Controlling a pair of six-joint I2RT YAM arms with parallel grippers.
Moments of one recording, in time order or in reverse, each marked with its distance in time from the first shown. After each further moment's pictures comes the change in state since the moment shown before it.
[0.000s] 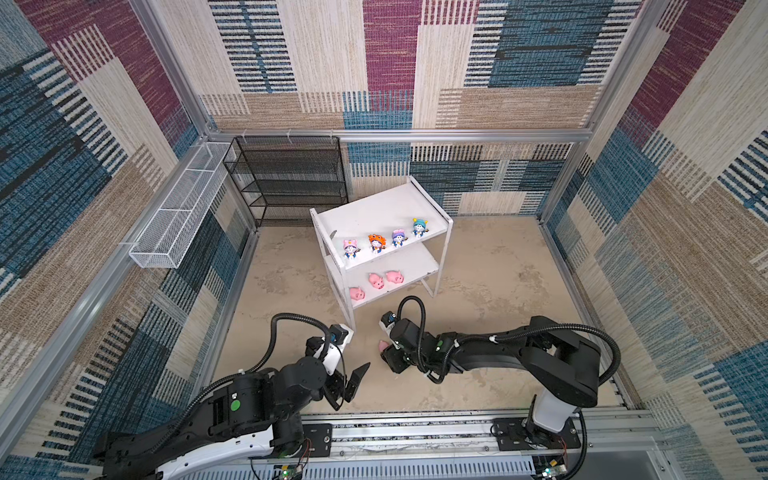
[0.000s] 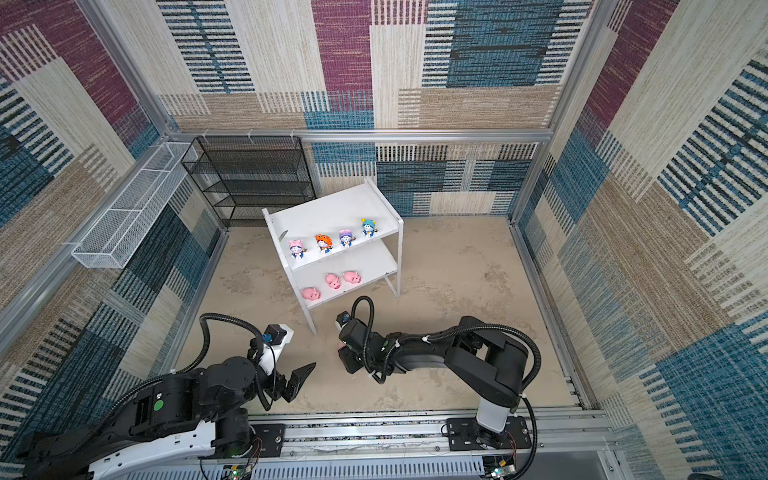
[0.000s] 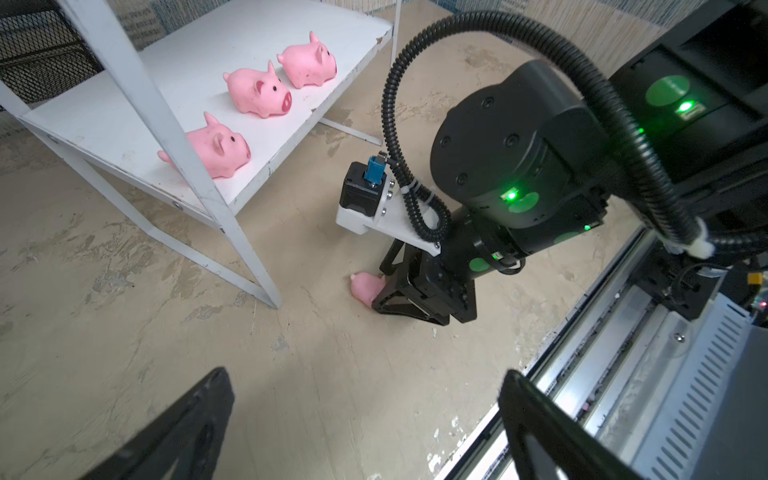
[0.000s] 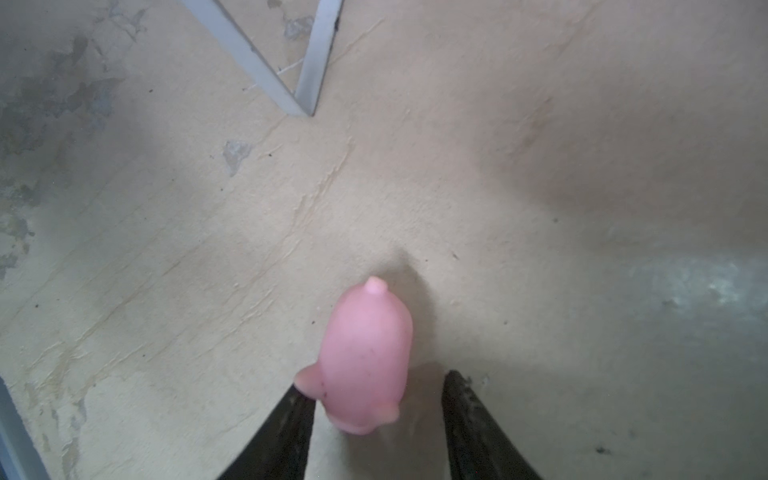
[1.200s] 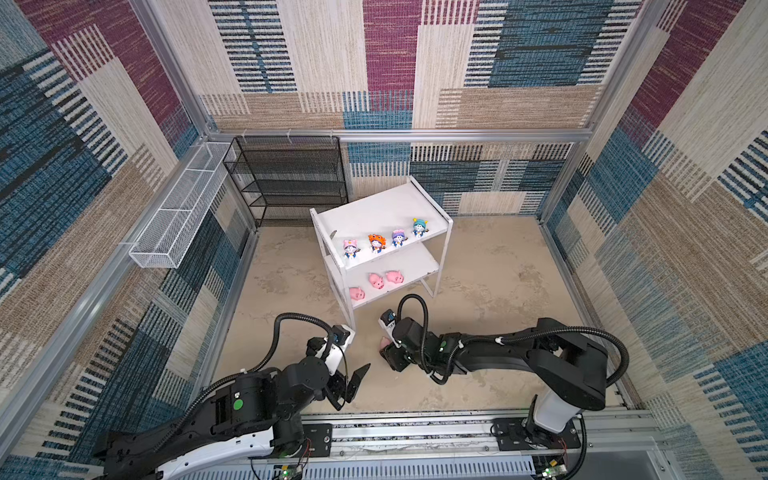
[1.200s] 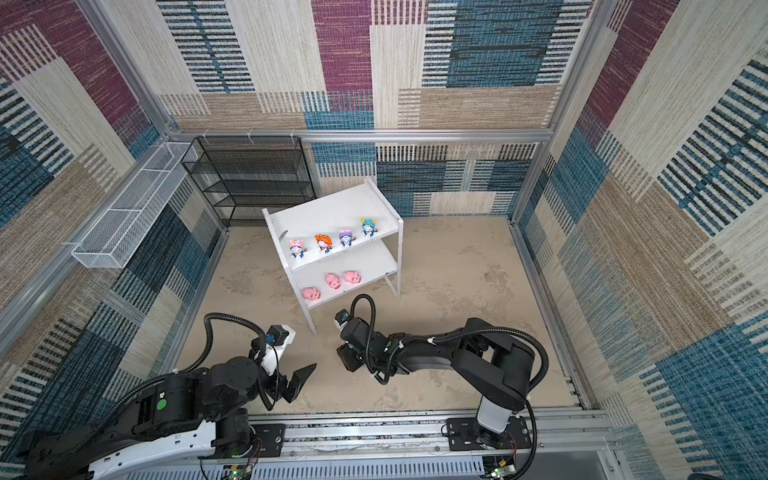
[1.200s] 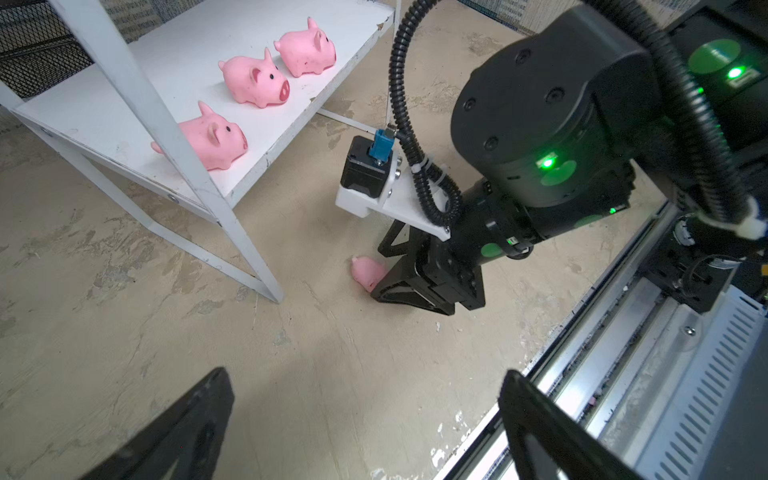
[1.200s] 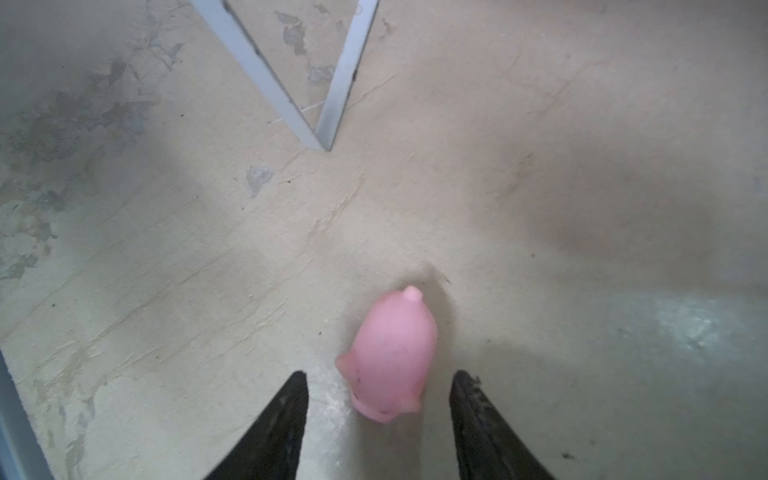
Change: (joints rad) left arm 0.000 -0.023 -0.016 -0.005 0.001 0.000; right arm 0.000 -0.023 -0.008 0.048 0.019 -0.068
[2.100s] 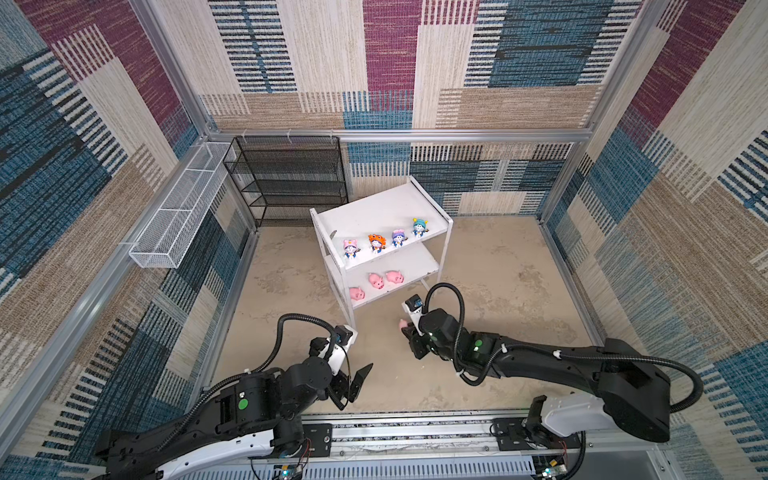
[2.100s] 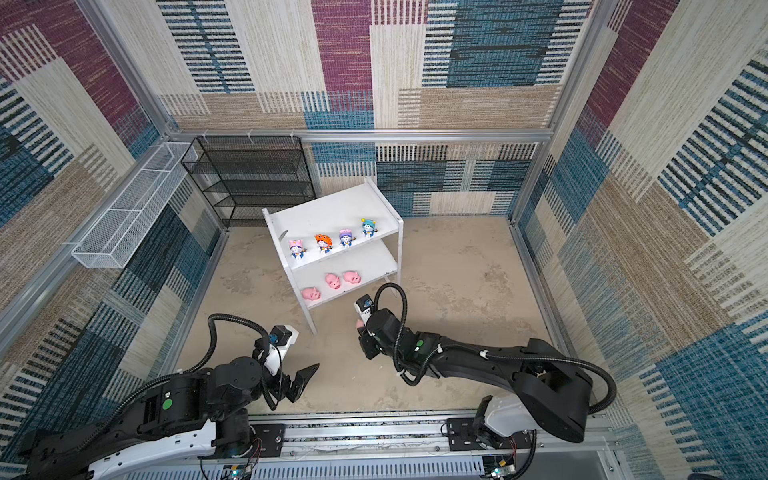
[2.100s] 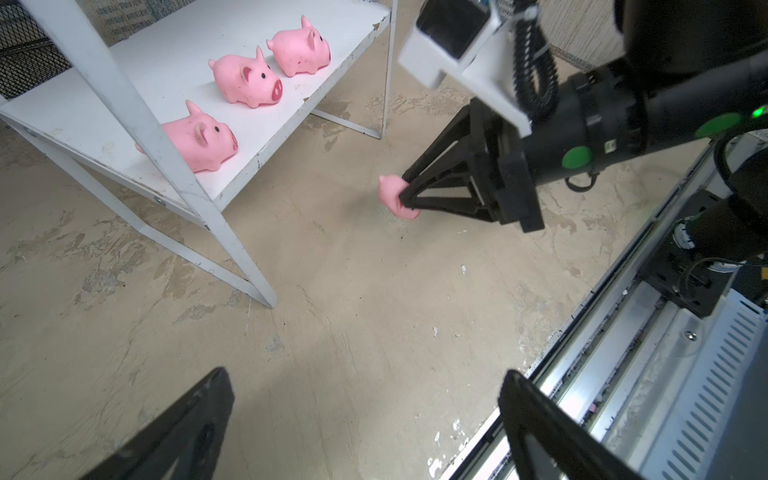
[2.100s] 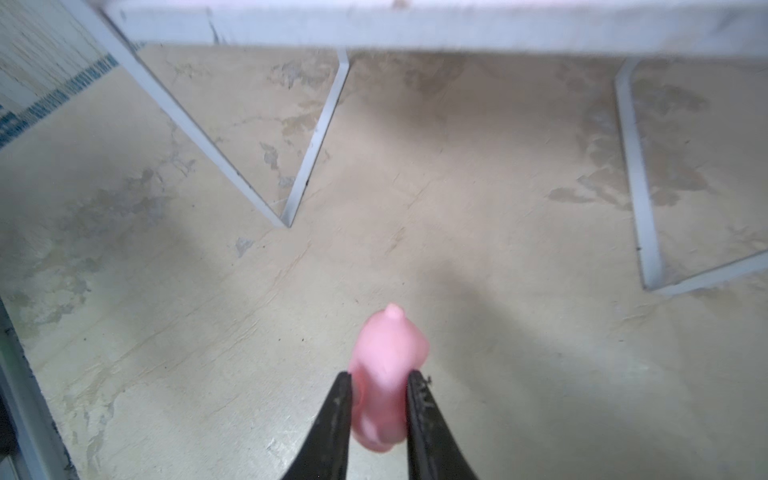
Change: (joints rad) left arm 0.000 0.016 -0.025 0.050 0.002 0.004; right arm -0.097 -0.392 -0.146 -0.023 0.105 -0.101
